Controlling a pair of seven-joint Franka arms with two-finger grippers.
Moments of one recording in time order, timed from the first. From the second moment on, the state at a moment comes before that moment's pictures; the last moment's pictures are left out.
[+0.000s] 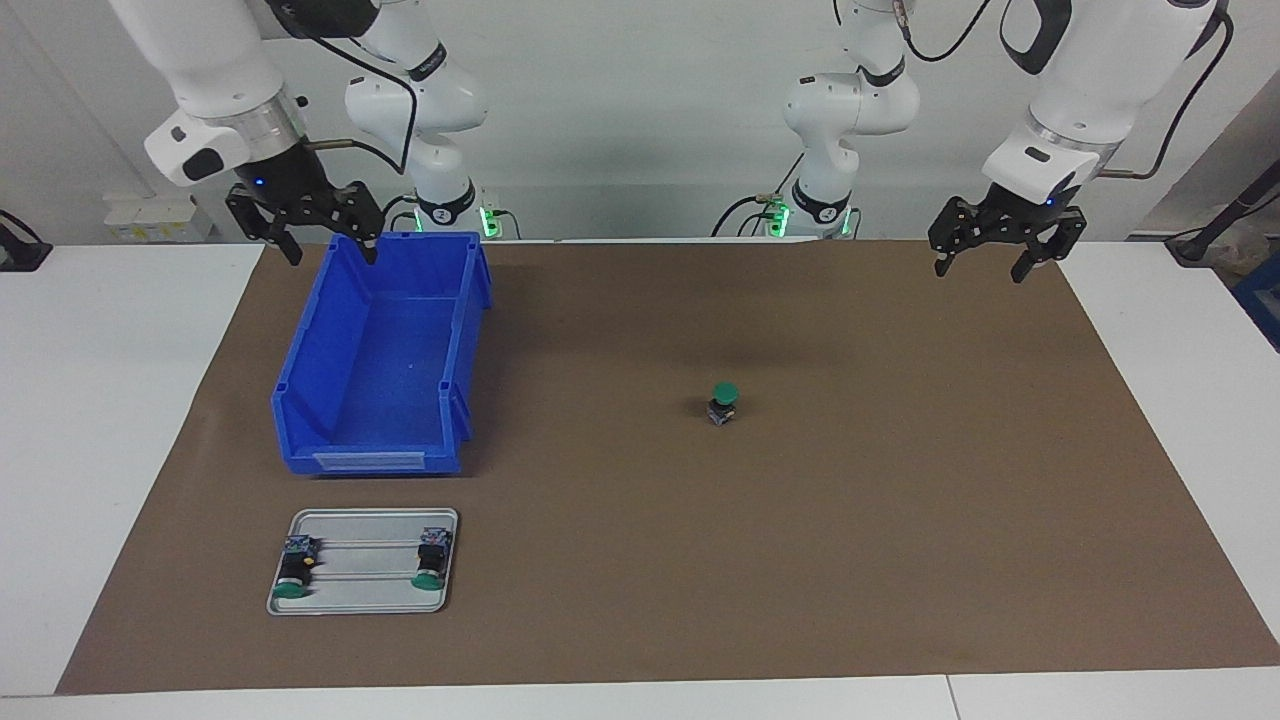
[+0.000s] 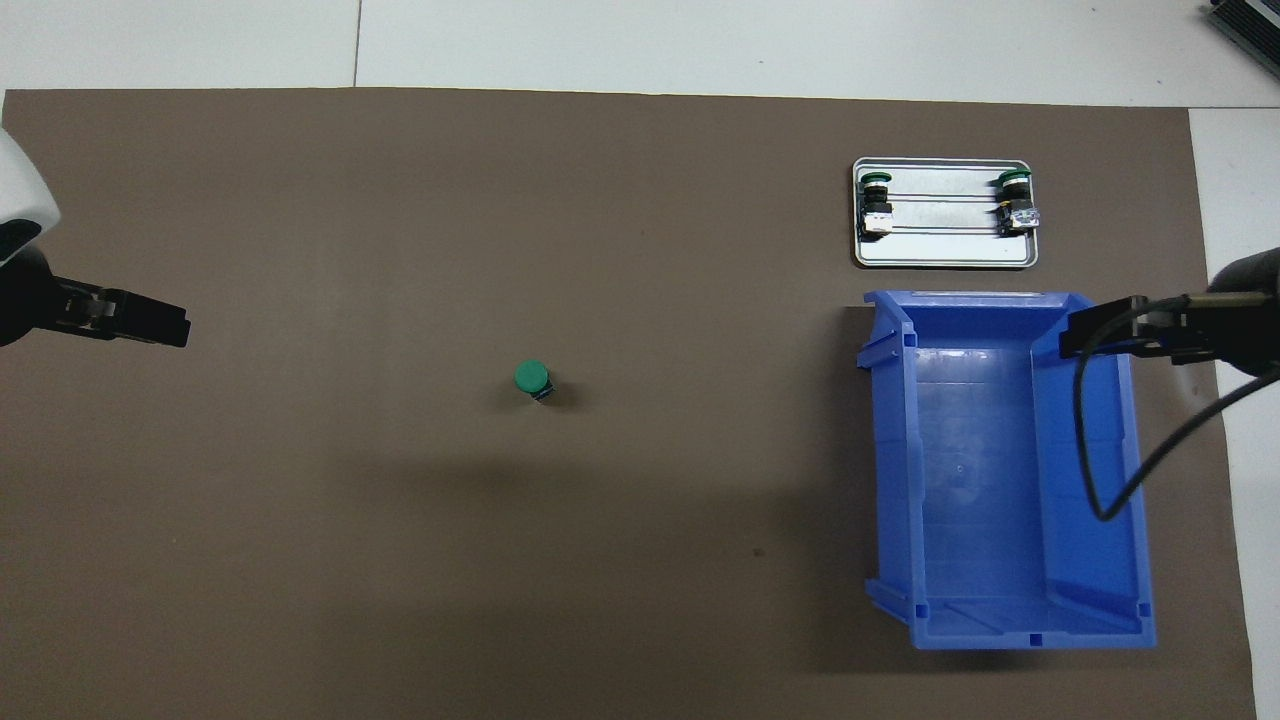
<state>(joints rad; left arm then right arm) -0.09 -0.04 -0.01 -1.63 0.00 1.61 0.12 0.07 -0.06 0.01 -1.64 0.04 1.59 0.14</state>
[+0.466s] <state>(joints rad) -0.07 -0.04 -0.01 -1.63 0.00 1.61 0.12 0.08 0.06 0.38 -1.57 -0.06 1.65 0.60</state>
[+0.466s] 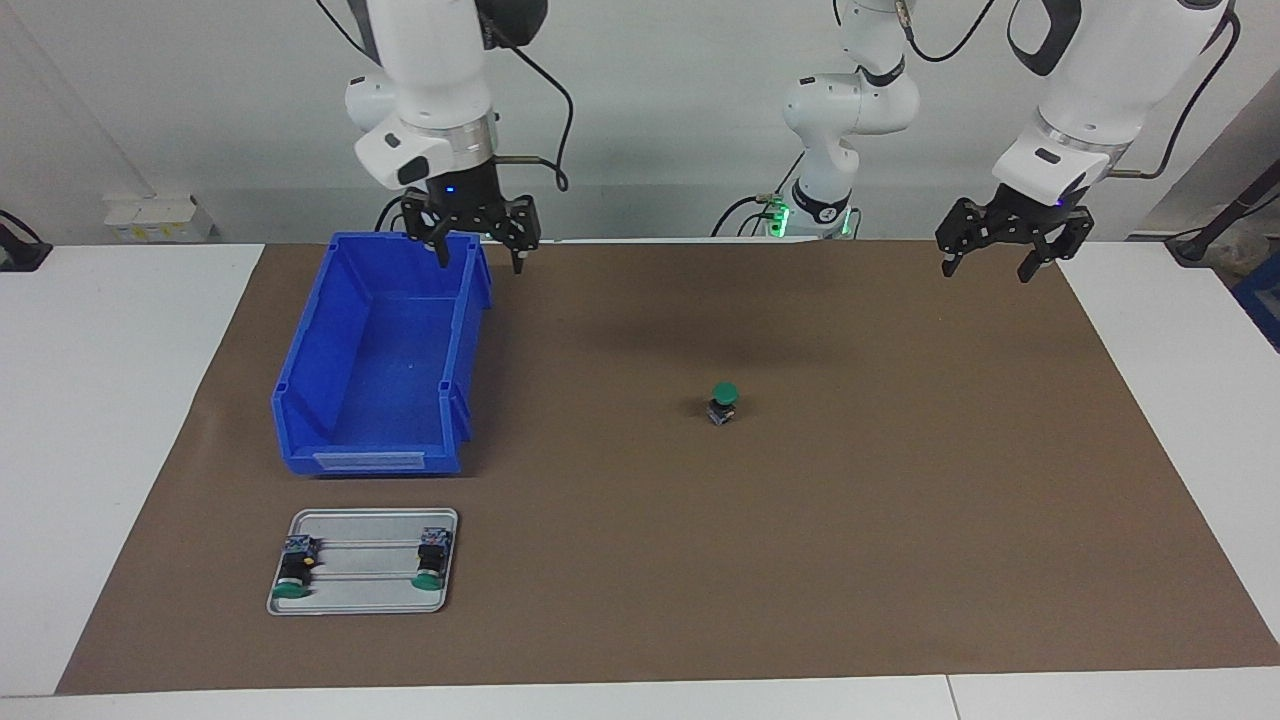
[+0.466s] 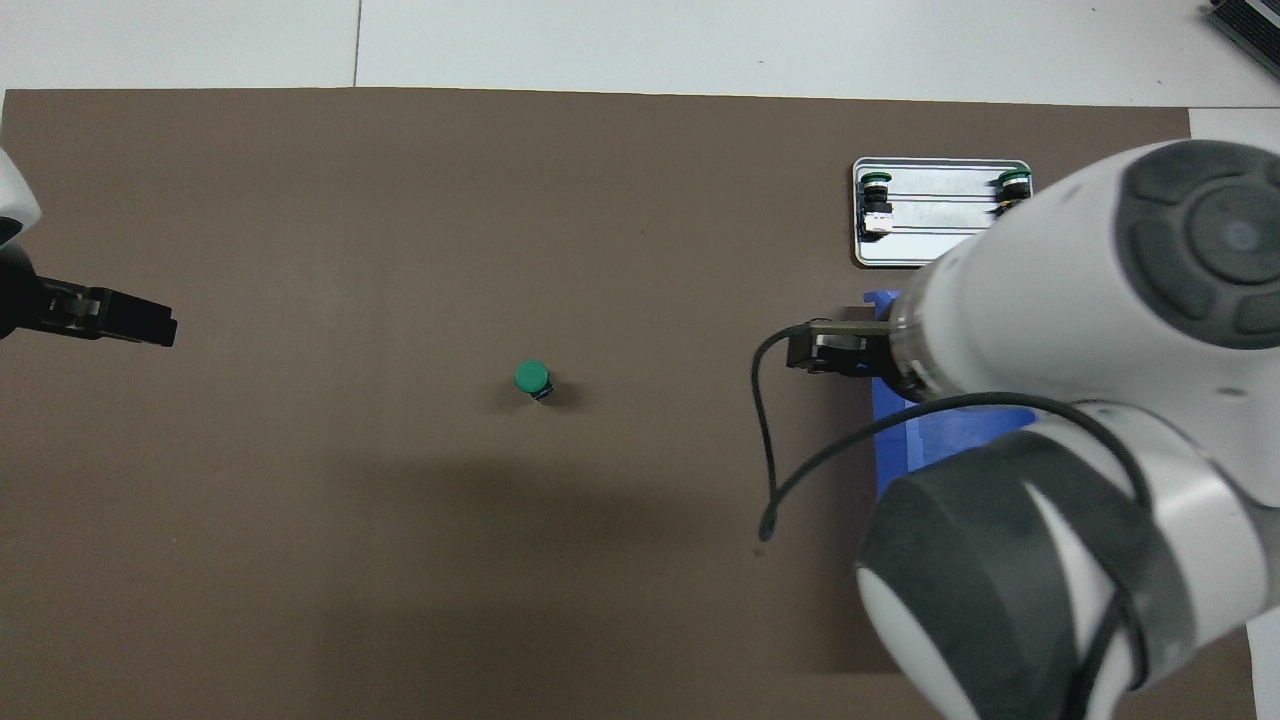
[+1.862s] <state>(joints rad) -0.07 -0.04 -0.01 -1.63 0.00 1.61 0.12 0.45 0.69 0.41 -1.29 -0.38 2.07 0.93</state>
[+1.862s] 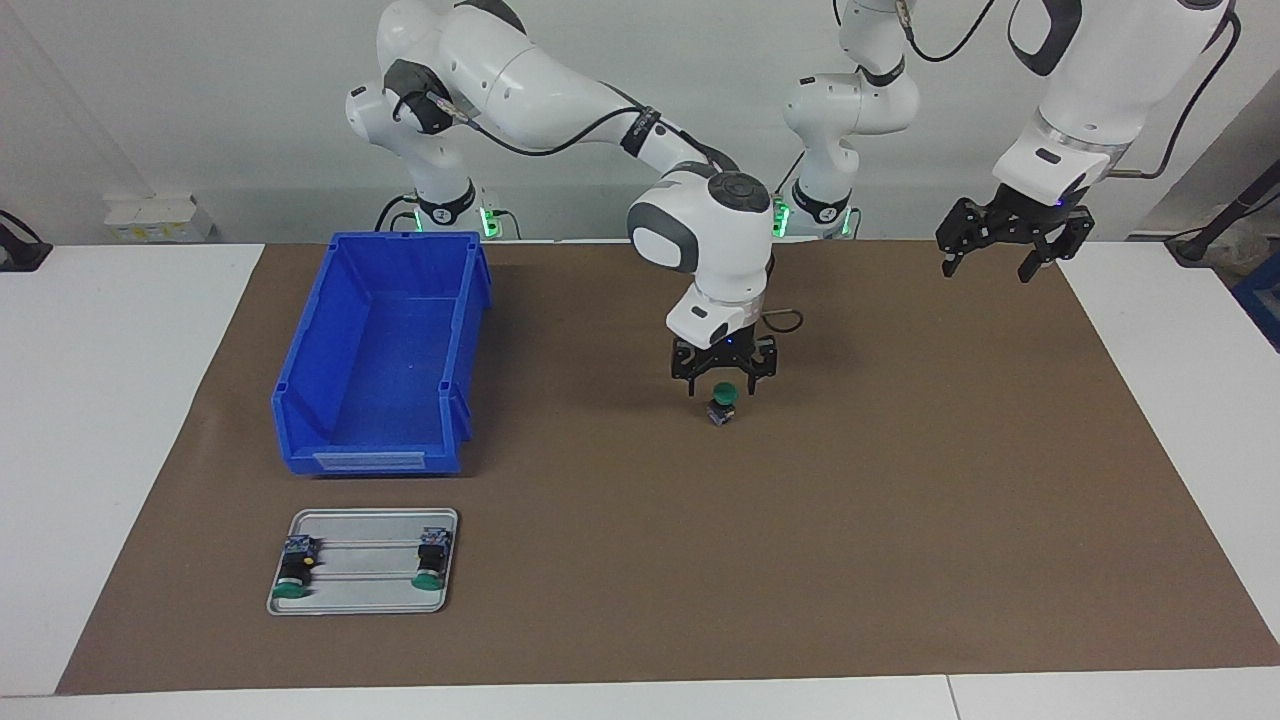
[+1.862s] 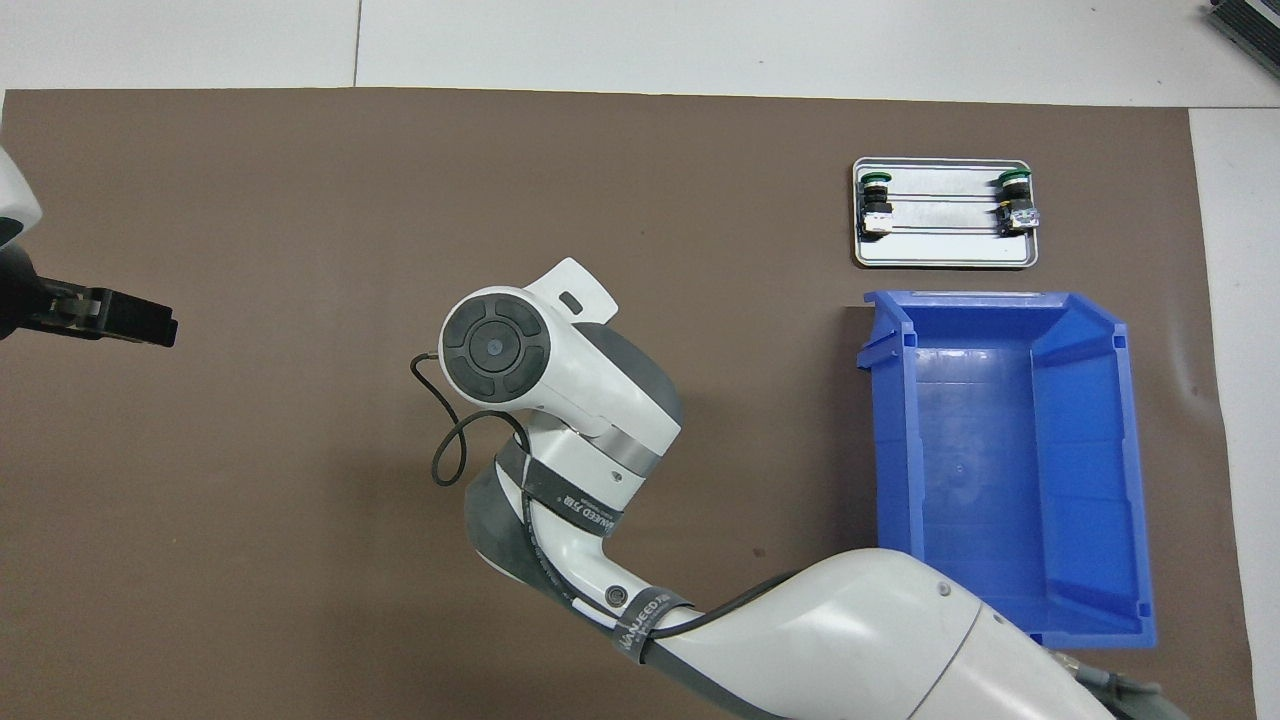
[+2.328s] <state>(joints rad) -0.07 -0.04 -0.01 -1.63 0.00 1.61 0.12 0.45 0.73 0.41 -1.29 -0.43 2.12 0.82</state>
